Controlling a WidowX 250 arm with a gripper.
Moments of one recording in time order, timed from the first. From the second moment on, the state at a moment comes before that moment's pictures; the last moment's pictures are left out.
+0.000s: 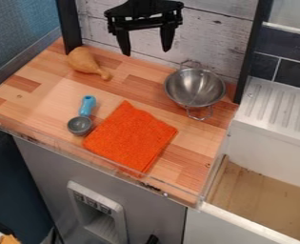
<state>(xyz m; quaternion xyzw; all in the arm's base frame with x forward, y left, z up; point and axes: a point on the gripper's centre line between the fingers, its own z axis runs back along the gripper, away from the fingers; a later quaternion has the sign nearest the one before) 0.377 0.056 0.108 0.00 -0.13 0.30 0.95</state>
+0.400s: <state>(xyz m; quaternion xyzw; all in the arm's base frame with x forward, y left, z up) 0.363 0.072 0.080 0.02 -0.10 0.29 0.95</state>
